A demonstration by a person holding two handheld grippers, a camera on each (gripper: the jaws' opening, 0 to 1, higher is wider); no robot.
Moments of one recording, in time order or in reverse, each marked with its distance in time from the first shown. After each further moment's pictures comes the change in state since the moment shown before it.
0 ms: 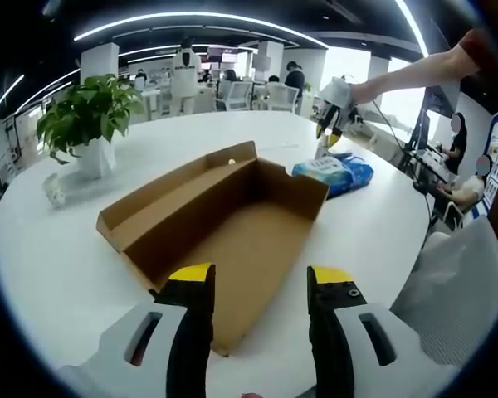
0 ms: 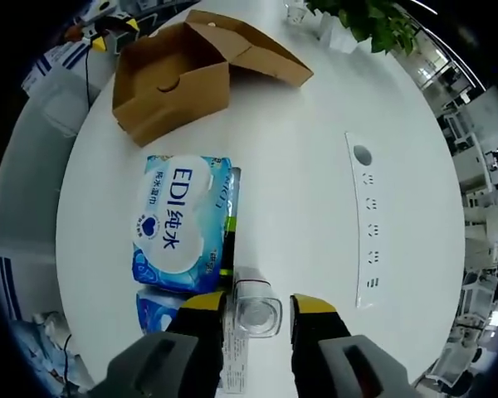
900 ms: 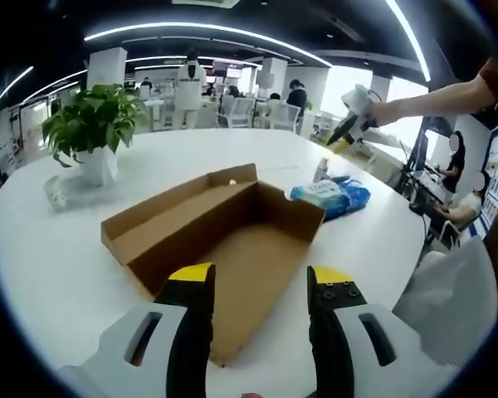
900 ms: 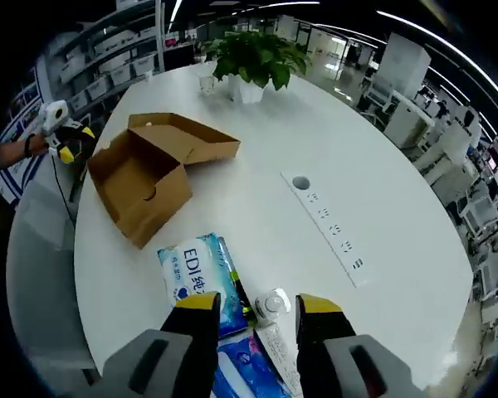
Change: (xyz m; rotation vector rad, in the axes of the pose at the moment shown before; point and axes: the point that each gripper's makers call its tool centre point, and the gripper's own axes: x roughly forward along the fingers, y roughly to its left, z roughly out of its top) left arm -0.012 -0.001 0.023 -0.057 -0.098 -0.013; right arm -0.075 0.006 0.020 0.500 -0.379 -0.136
